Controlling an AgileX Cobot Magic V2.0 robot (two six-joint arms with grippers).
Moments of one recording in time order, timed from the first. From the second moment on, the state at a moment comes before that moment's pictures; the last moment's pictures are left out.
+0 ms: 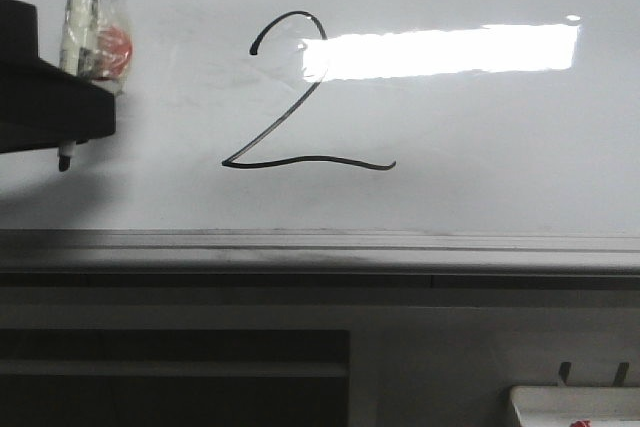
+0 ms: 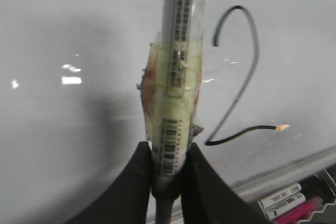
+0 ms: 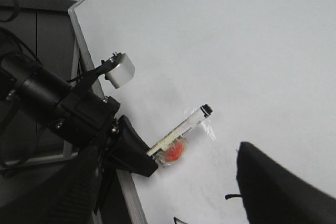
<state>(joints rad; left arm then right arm) -0.77 1.06 -0.33 -0.36 -0.31 -0.10 1.02 0.95 -0.96 -0.09 0.30 -0.28</state>
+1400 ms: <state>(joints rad) -0.73 1.10 -0.38 -0.33 -0.31 -0.10 1.02 0.93 -0.96 -0.09 0.44 -0.24</state>
